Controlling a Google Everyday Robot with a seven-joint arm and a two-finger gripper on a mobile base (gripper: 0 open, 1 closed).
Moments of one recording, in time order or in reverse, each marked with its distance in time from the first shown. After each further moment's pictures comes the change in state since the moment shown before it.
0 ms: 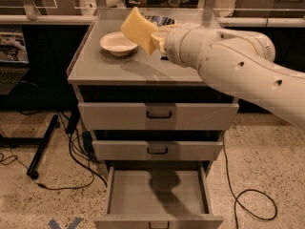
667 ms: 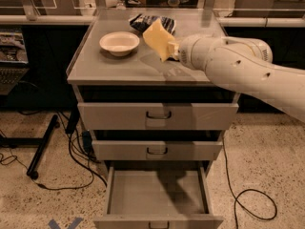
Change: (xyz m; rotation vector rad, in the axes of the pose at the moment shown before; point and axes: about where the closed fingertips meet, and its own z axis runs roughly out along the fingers) arm 0.066 -0.046 0.033 0.062 0.097 0.217
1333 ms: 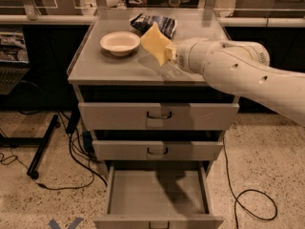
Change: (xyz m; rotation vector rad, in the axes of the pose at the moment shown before) arm 0.008 0.010 0.001 -0.016 0.017 -0.018
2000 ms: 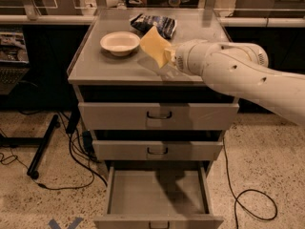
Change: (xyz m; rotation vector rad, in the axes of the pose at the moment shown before) arm 0.006 0.005 0.001 -0.009 0.012 -0.009
